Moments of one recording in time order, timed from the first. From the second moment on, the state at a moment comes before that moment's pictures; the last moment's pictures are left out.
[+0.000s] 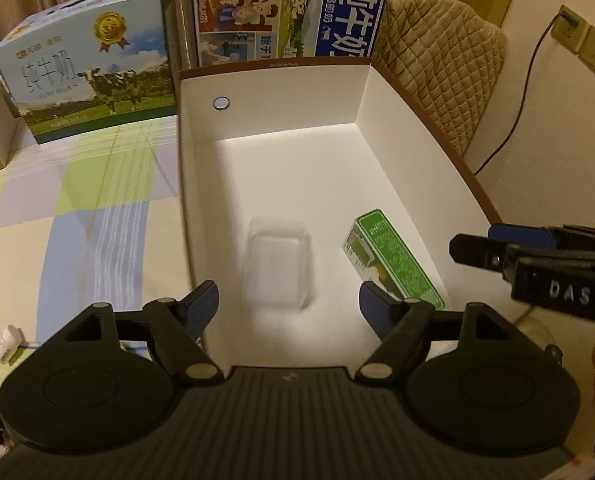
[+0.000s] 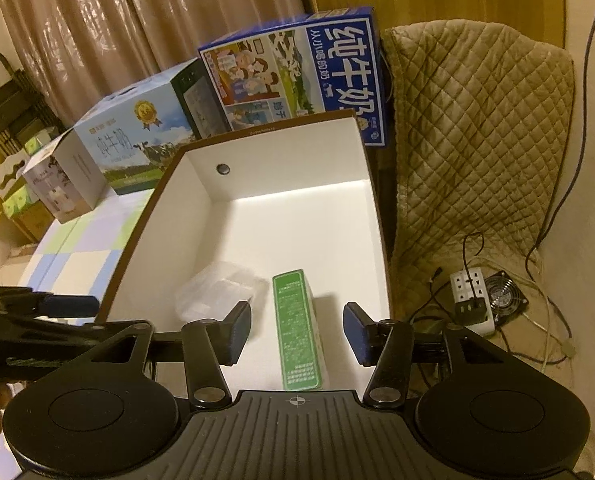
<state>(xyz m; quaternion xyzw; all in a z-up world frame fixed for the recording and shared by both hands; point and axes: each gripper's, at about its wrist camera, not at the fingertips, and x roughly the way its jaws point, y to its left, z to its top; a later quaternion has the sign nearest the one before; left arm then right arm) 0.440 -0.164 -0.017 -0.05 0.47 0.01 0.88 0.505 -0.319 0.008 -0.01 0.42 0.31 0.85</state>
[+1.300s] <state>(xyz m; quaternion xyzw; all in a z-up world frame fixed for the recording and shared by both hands) 0.229 0.016 0.003 -0.09 0.44 0.05 0.89 0.309 -0.238 0.009 0.01 0.44 0.31 0.84</state>
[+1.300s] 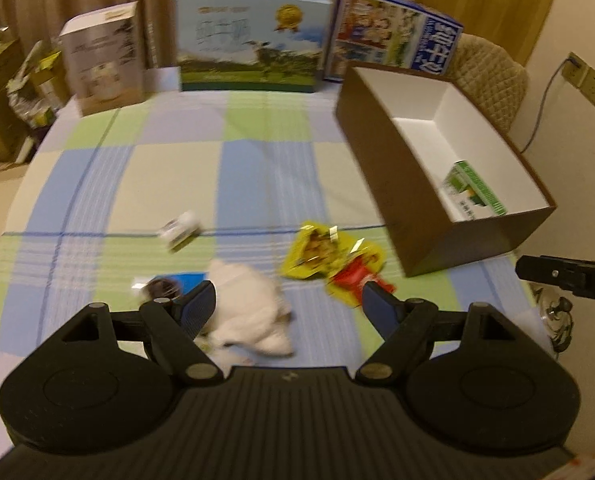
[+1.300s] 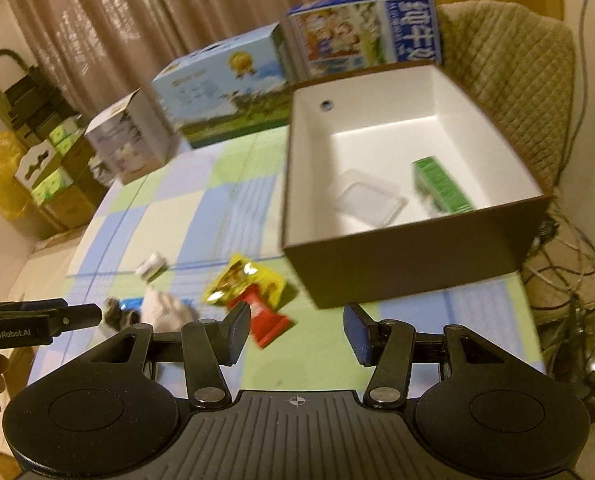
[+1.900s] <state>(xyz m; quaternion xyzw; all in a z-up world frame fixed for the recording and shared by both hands) 0.156 0.083 -0.050 -0.11 0.50 0.13 0.85 0.291 -0.193 -0.039 -0.03 0.49 0.34 0.80</state>
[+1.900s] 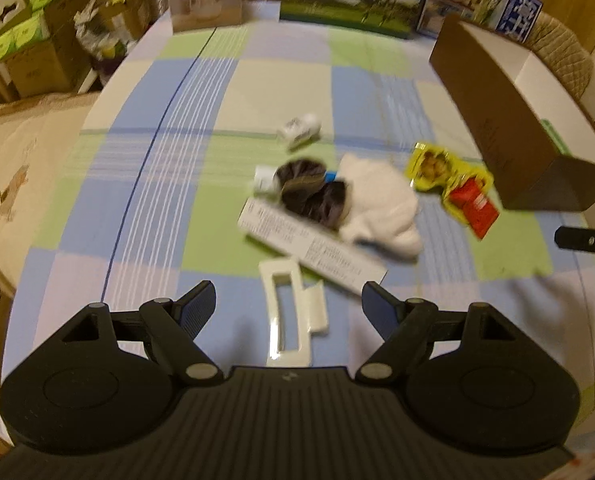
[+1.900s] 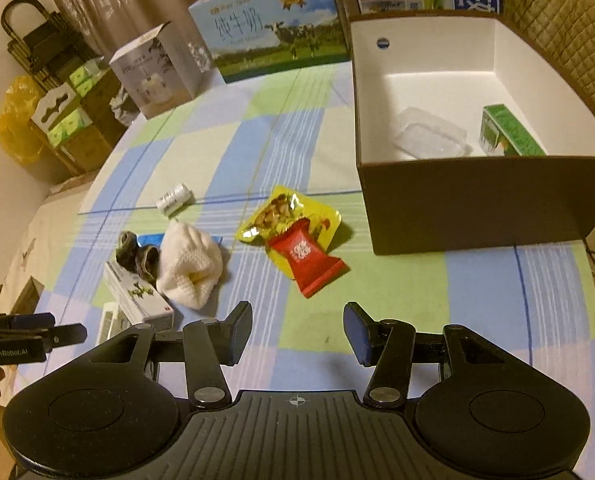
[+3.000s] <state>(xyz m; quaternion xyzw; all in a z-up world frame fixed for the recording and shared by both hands) 0.161 0.110 -0.105 -0.12 0.52 0.18 0.83 0.309 -0.160 -0.069 -0.11 0.43 0.39 0.80</state>
